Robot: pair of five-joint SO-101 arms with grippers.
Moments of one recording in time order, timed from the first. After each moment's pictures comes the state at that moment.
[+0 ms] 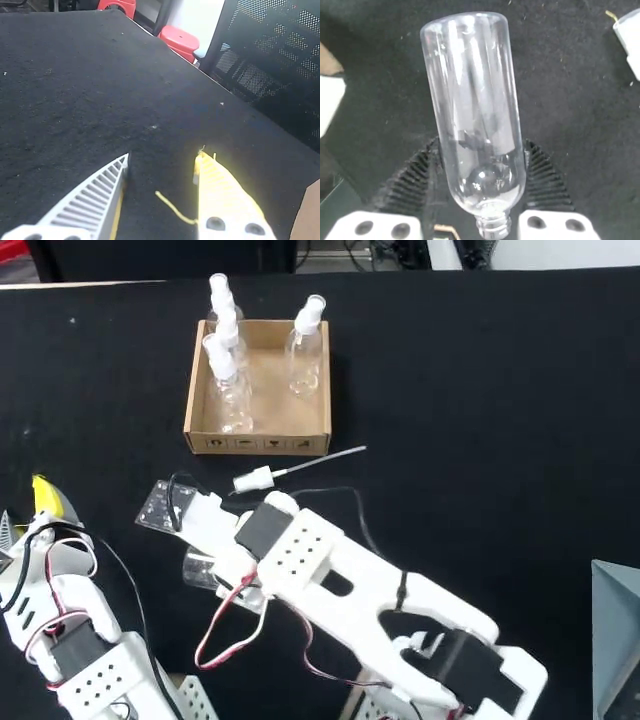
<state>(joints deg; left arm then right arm) -42.1 -103.7 96.1 29.9 17.7 -55.0 -14.1 29.4 77.1 11.5</state>
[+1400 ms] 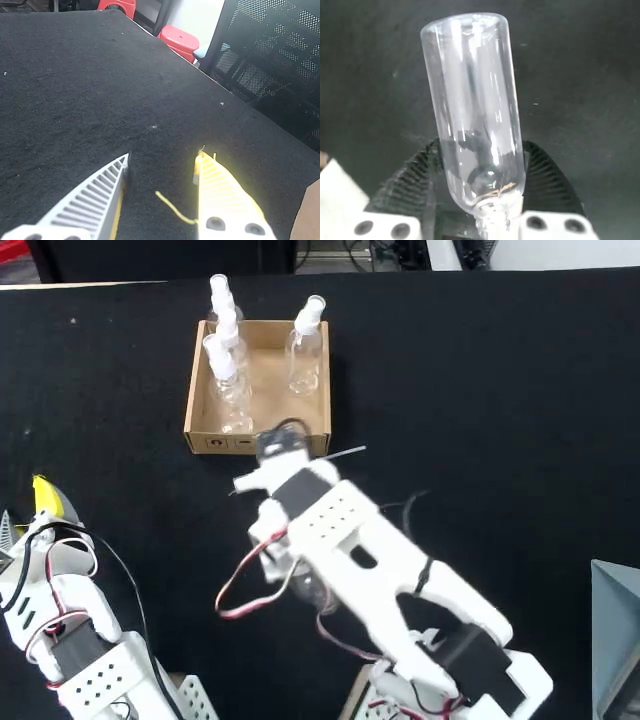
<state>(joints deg) -42.1 -103.7 96.1 29.9 17.7 -40.6 -14.2 29.4 87.3 -28.4</state>
